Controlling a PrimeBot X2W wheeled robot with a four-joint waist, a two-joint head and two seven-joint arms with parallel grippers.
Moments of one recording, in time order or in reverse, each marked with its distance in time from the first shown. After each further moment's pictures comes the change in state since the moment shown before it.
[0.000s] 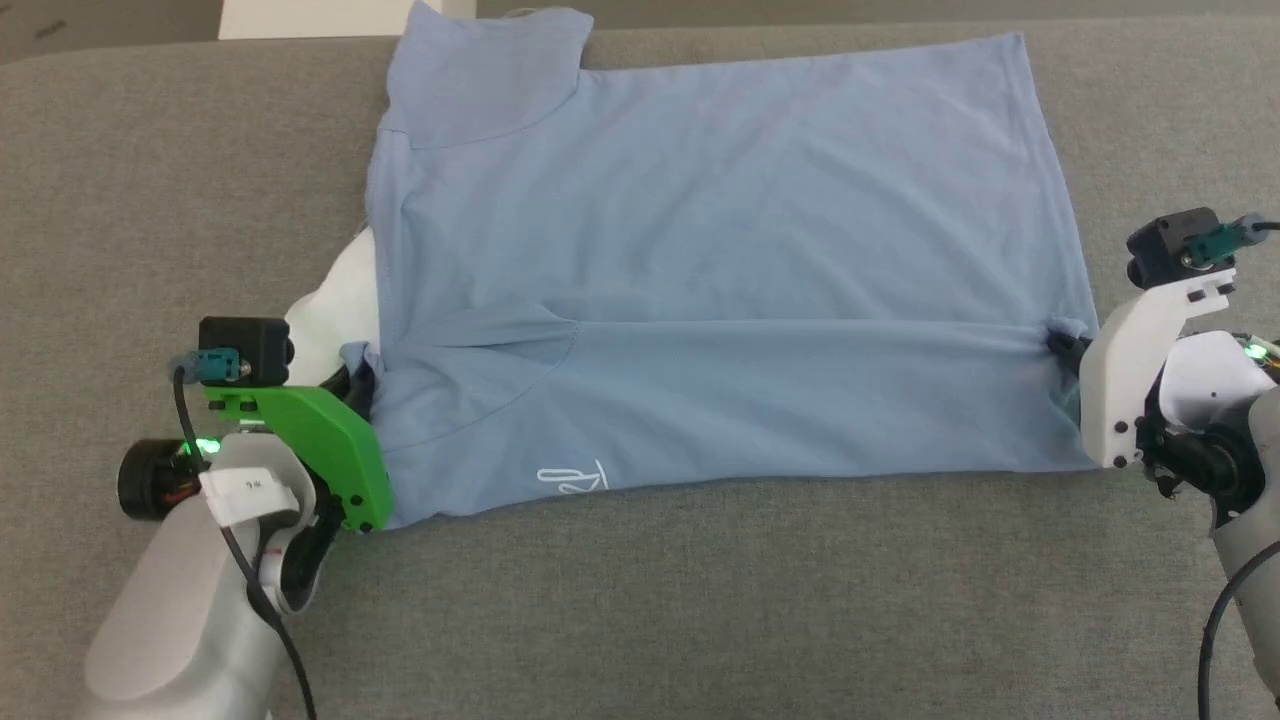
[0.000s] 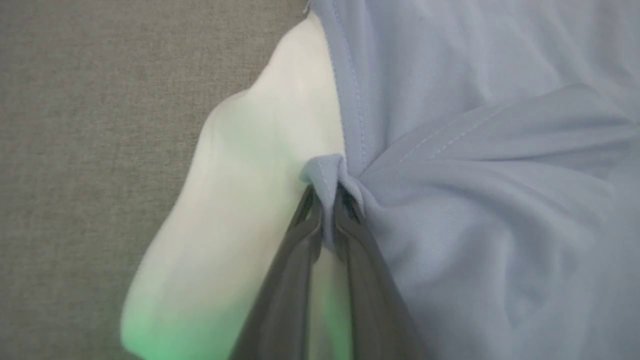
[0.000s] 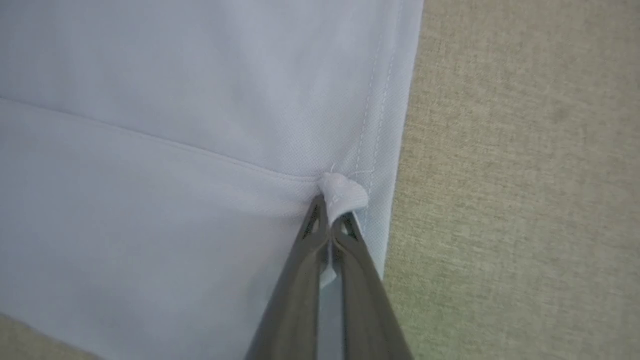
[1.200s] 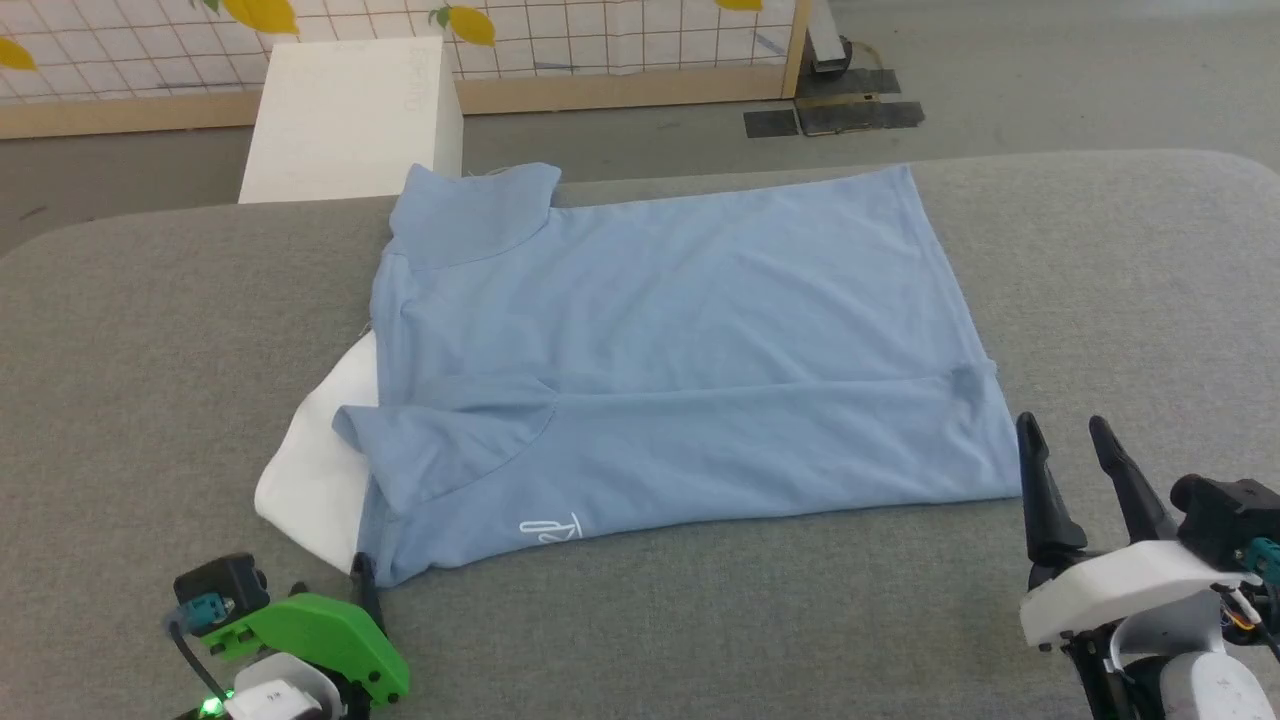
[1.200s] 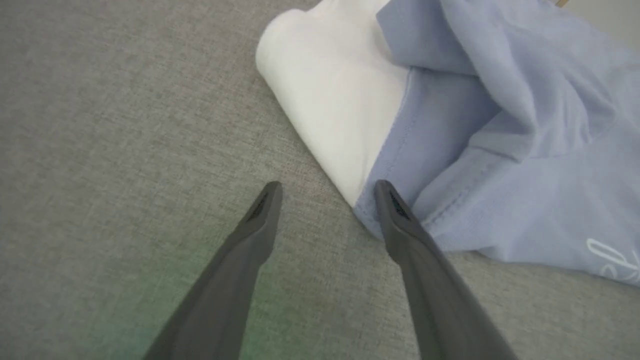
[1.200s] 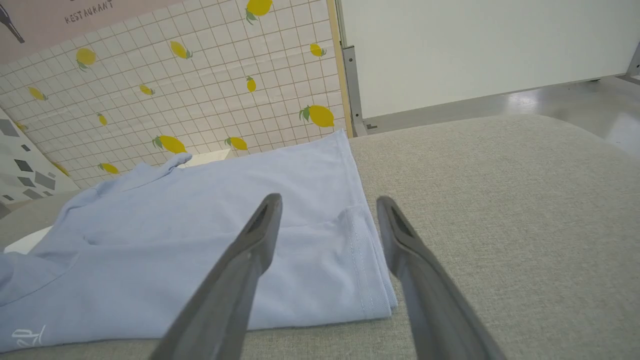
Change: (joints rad) left arm 0.354 -0.159 0.134 -0.033 -0.082 0.258 -0.239; right arm 0.489 0.341 -0.267 -0.293 -0.181 0.000 -0.740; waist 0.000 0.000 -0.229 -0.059
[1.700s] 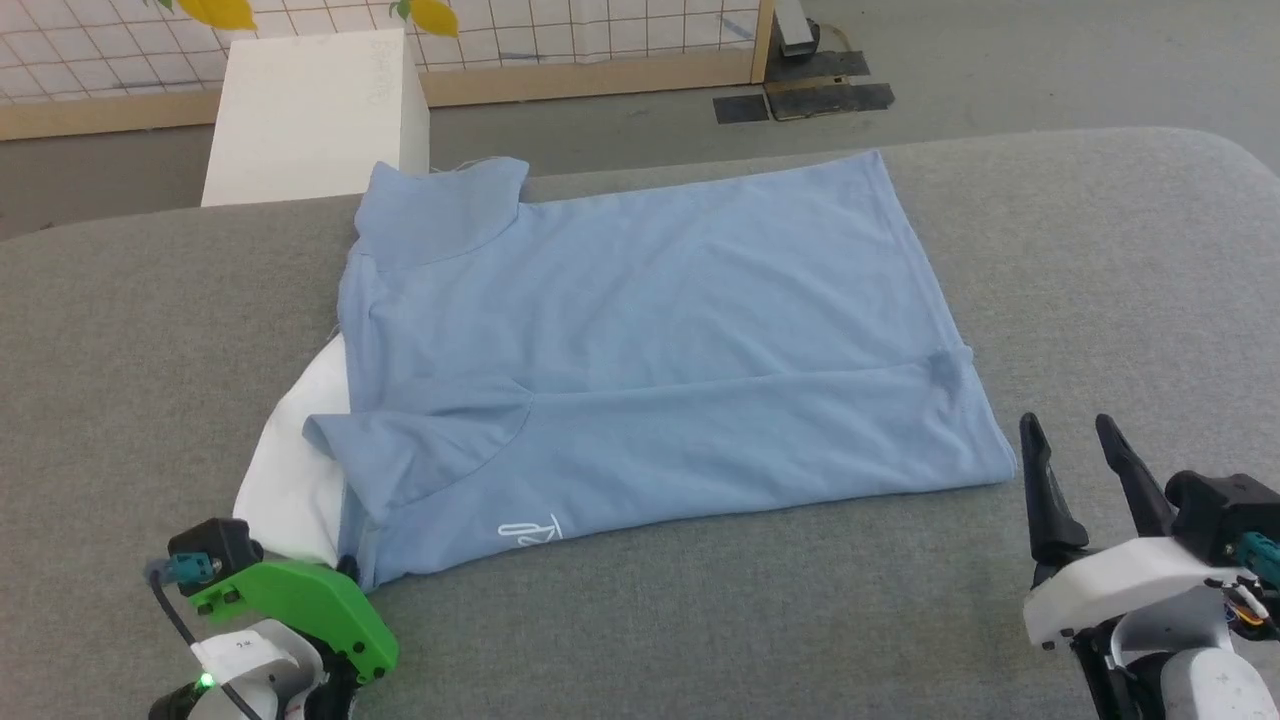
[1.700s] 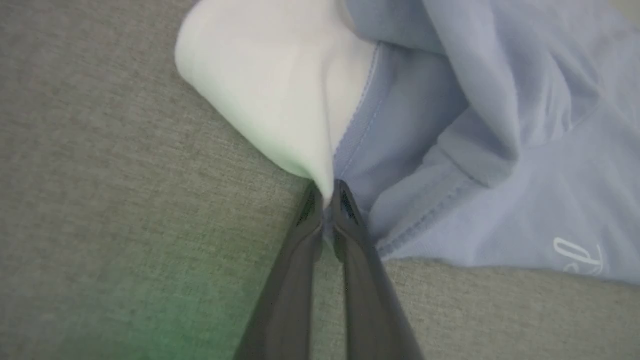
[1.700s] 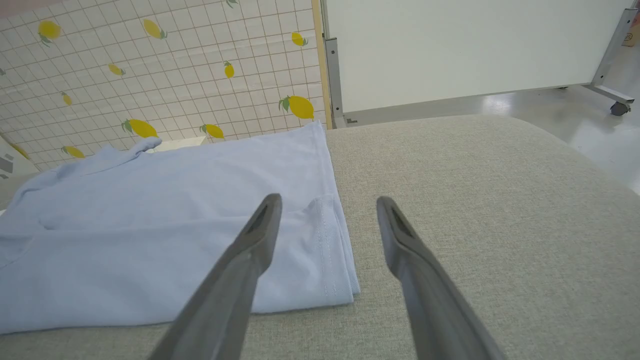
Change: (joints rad) left arm -0.042 0.038 -0.004 -0.020 -0.082 -0.004 0.208; right arm -0.003 0.005 -0.012 -0.002 -0.072 0.000 0.009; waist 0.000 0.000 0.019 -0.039
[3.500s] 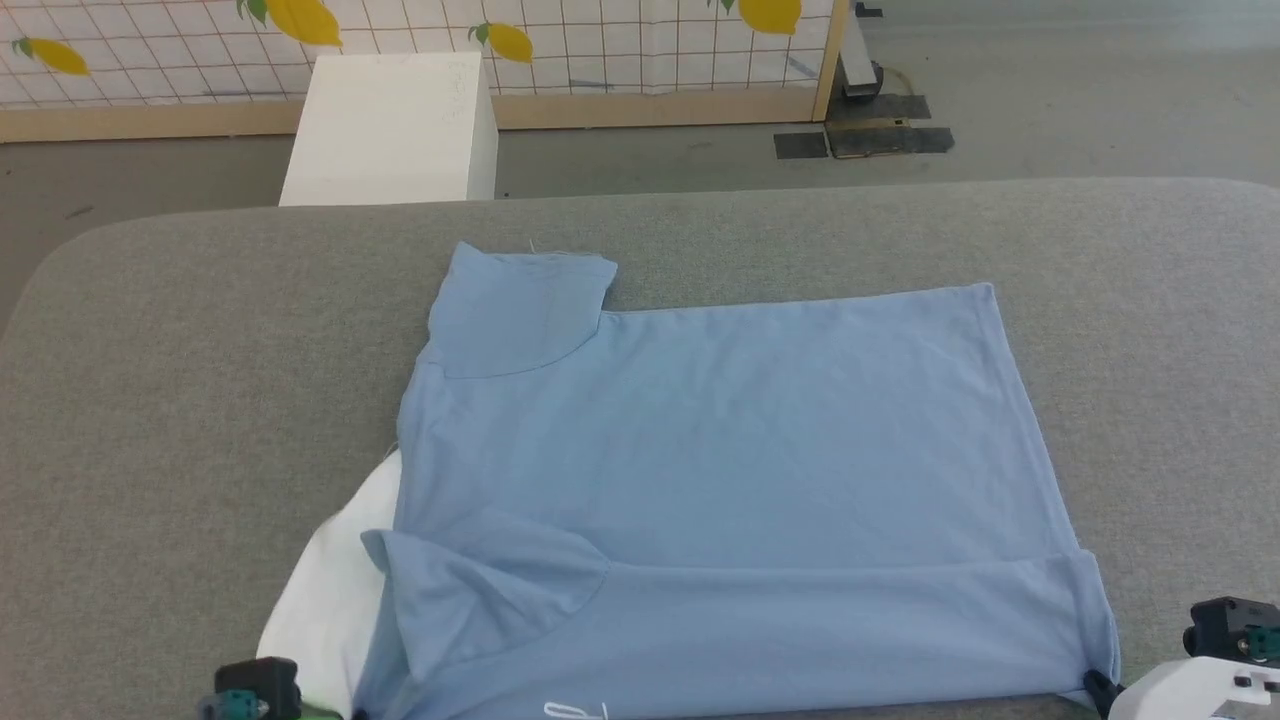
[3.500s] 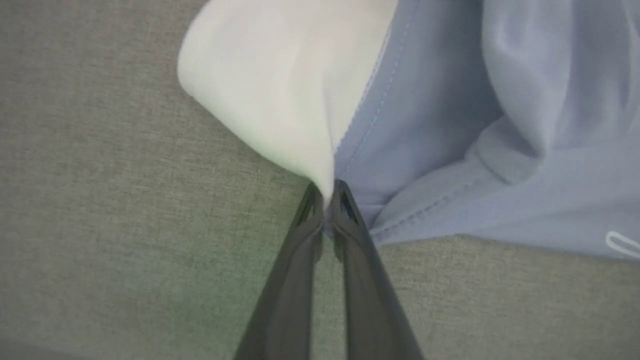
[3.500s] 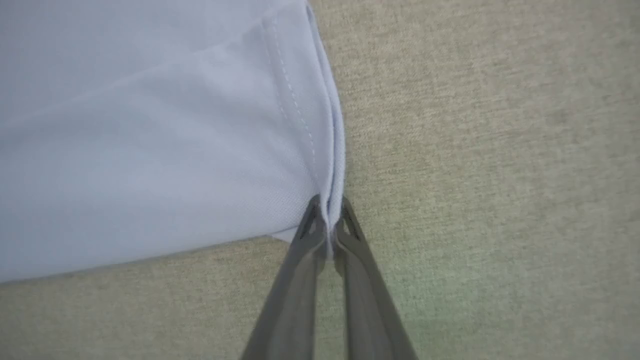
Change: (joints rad) left arm 0.321 0.126 -0.121 -0.317 0.128 0.115 0.077; right arm 0.206 0.009 -0.173 -0.028 0.046 0.001 0.653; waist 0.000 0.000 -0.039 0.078
